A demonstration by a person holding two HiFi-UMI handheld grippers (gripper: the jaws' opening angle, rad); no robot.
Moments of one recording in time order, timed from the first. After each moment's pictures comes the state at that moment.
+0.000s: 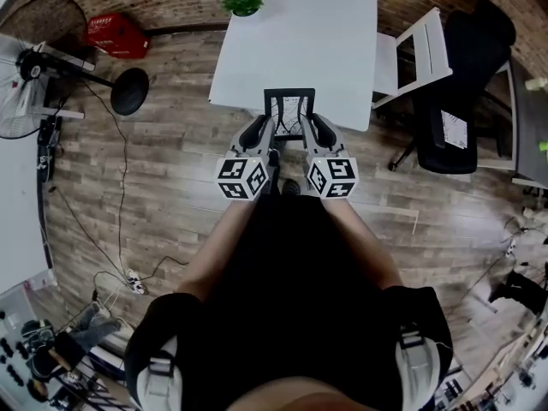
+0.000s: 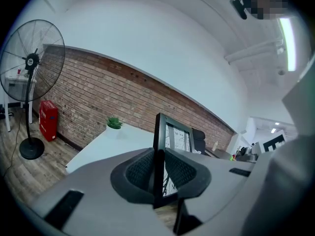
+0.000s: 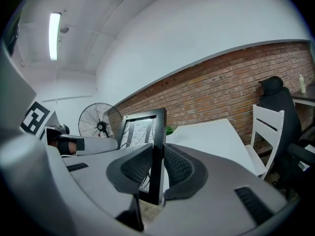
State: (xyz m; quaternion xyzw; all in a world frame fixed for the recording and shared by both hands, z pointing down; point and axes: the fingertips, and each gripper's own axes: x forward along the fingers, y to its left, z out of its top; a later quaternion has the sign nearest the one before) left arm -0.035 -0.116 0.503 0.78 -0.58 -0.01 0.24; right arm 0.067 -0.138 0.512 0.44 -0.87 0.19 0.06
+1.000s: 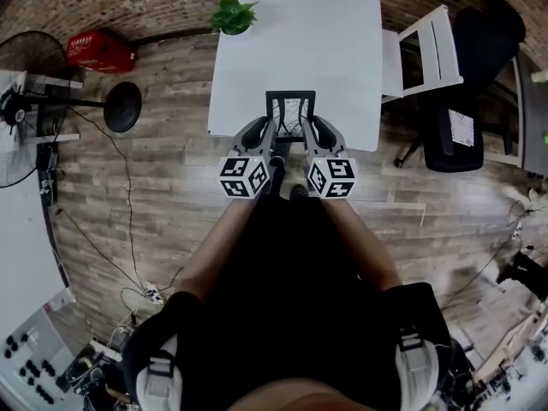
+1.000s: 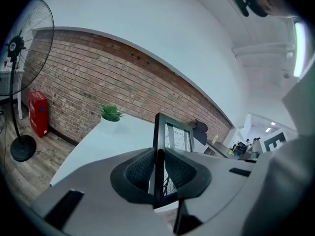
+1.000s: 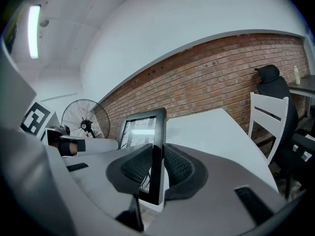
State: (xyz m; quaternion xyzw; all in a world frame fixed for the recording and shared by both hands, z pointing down) left arm -0.070 -0.248 0.560 0.79 -0.54 0.04 0.29; right arm 0.034 -0.259 0.567 0.48 -0.84 0.24 0.09
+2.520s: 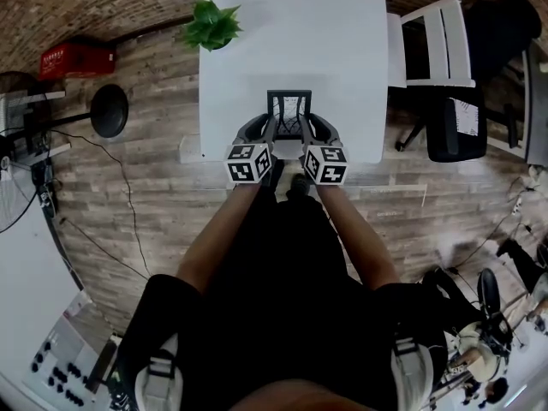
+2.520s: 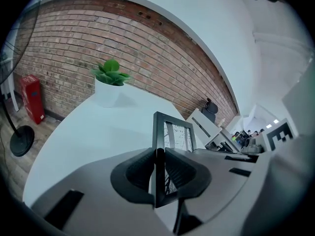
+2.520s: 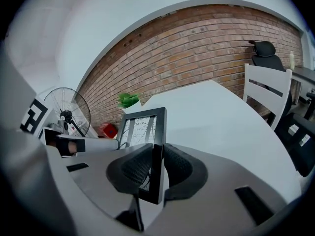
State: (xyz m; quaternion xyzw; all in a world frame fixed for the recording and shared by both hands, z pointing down) left arm -0.067 -0.354 0.695 0.77 -0.49 0.14 0.39; right arm 0.034 -0.357 0.698 0.51 -0.77 0.33 0.18
